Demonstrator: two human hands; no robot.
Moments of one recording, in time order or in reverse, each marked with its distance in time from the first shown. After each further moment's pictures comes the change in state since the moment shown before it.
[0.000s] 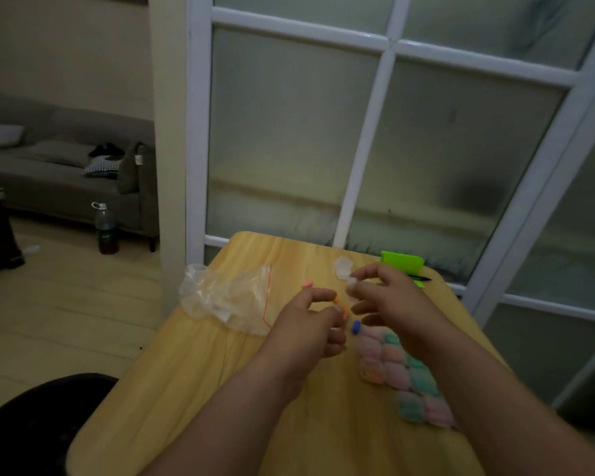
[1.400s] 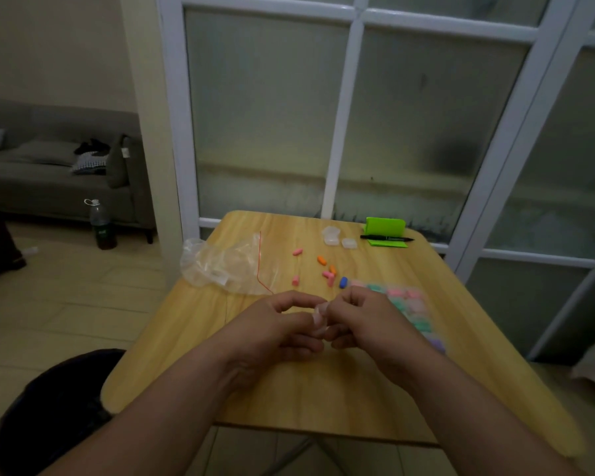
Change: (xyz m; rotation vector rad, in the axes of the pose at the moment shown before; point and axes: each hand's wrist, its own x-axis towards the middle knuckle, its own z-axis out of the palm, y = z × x) left_hand -0.057 -0.017 -0.040 0.141 -0.233 -0.161; right_hand -0.107 0.023 0.023 0.147 -0.123 0.084
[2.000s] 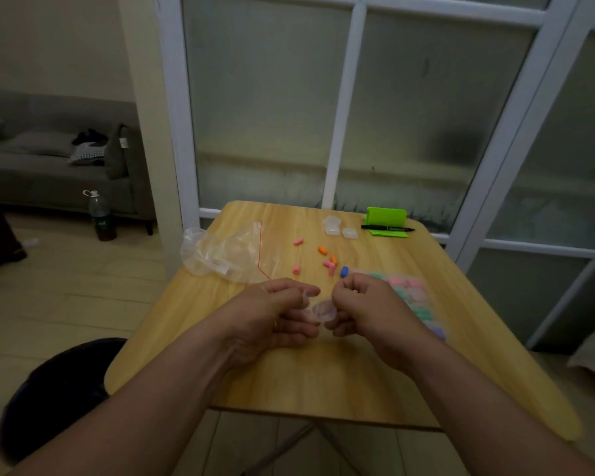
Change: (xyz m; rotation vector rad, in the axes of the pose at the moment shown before) left_hand 0.009 0.000 -0.011 -0.051 0.050 -0.064; right_hand 0.006 0.009 0.000 0.001 0.014 -0.014
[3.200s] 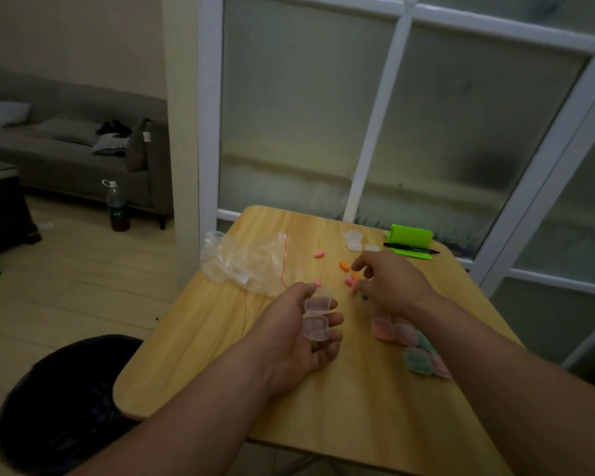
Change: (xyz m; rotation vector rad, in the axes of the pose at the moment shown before) left_hand 0.011 0.001 0.016 -0.501 0.073 -0.161; right_hand 0.118 -0.011 -0.026 -1.119 0.147 -0.235
